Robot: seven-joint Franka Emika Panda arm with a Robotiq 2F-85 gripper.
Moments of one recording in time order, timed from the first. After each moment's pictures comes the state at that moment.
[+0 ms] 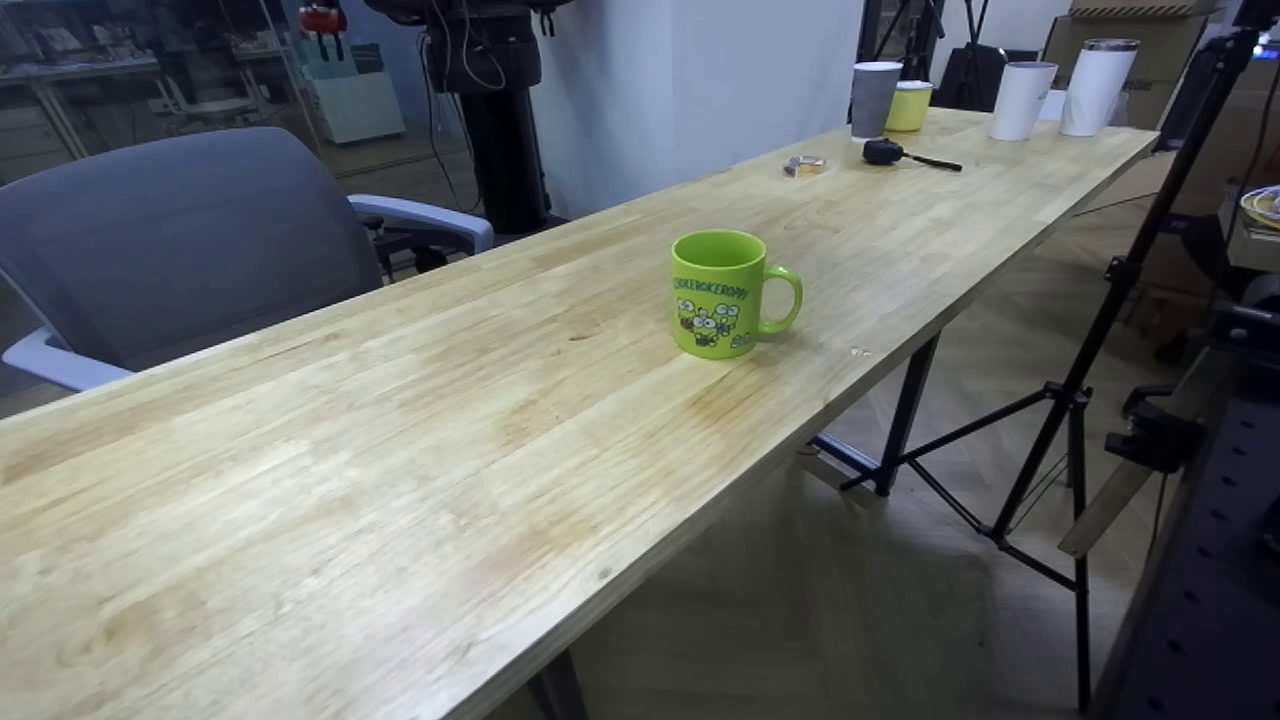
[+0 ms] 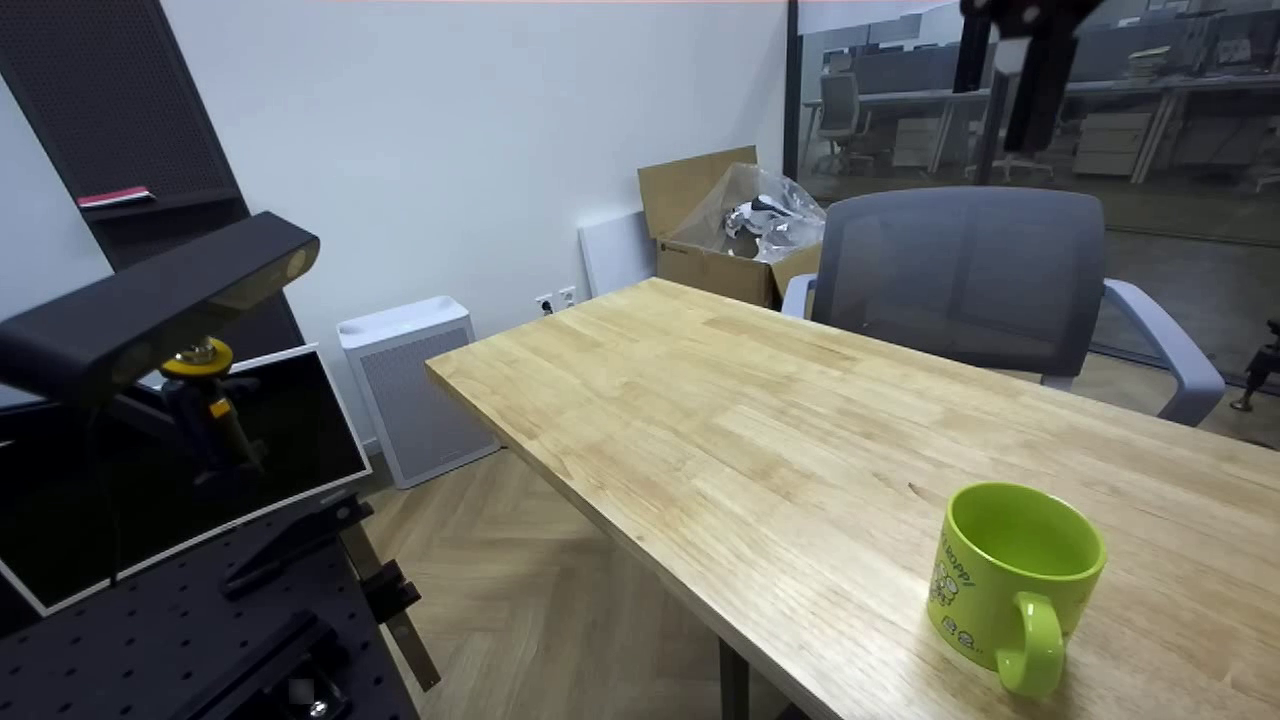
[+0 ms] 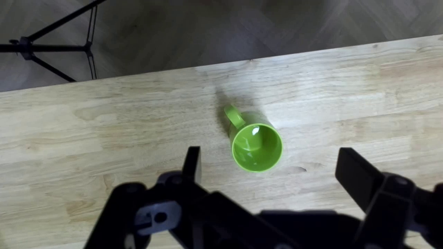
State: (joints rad) arm -0.14 -0.23 -0.22 -2.41 -0.06 2.15 -0.18
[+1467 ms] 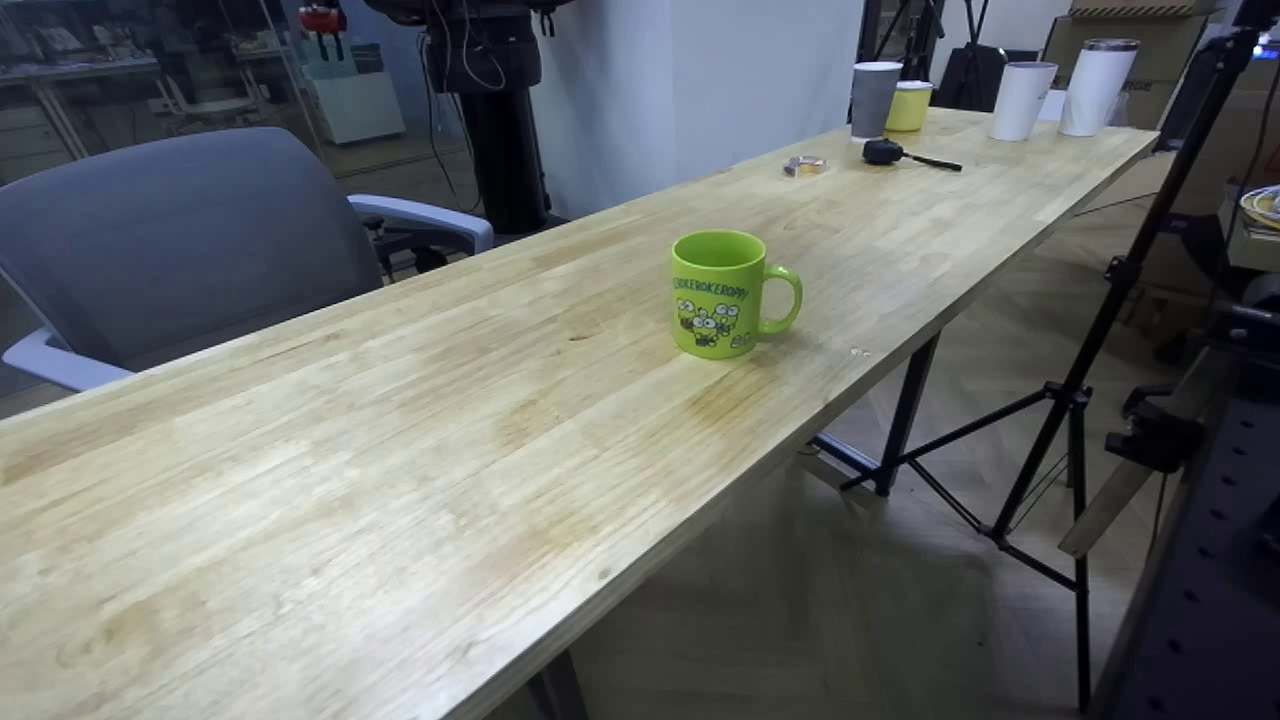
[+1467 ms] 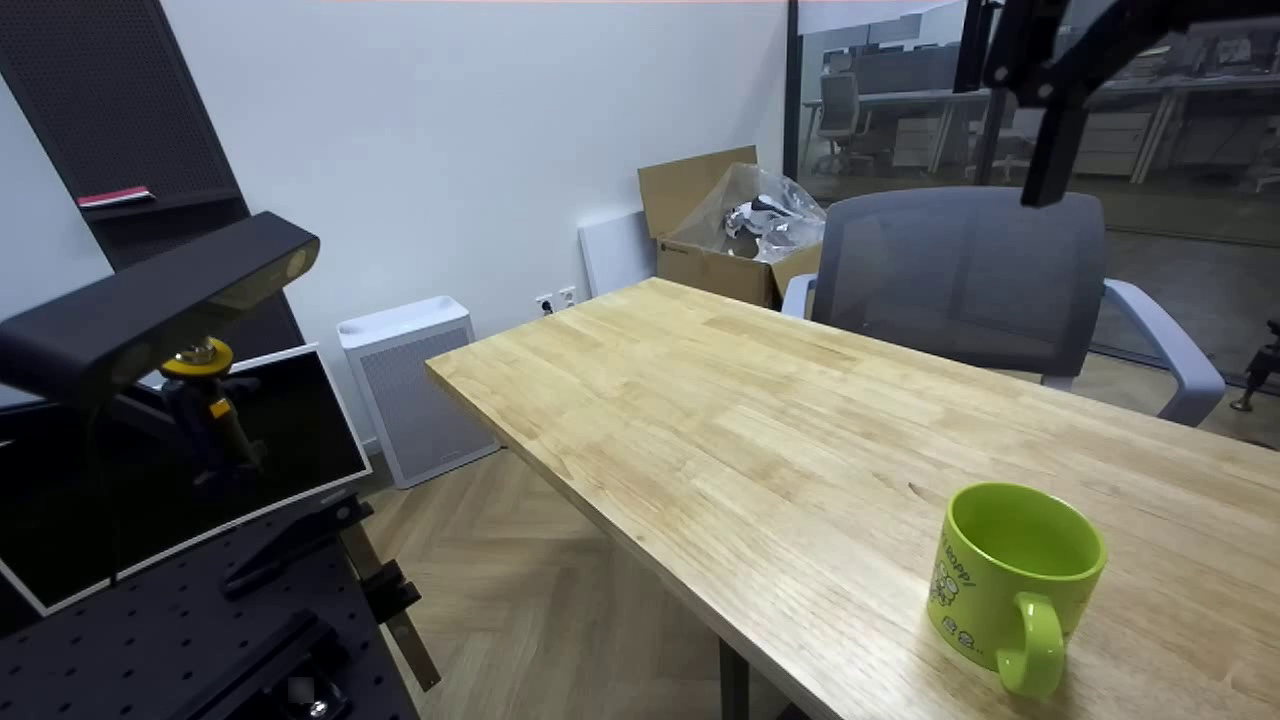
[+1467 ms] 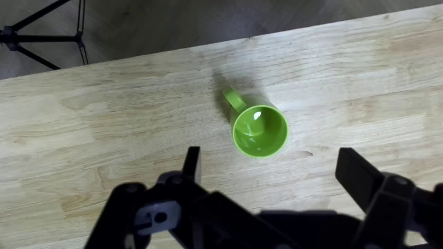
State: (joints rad) arm -0.15 -0.14 -0.21 -2.40 -0.01 2.27 -0.17
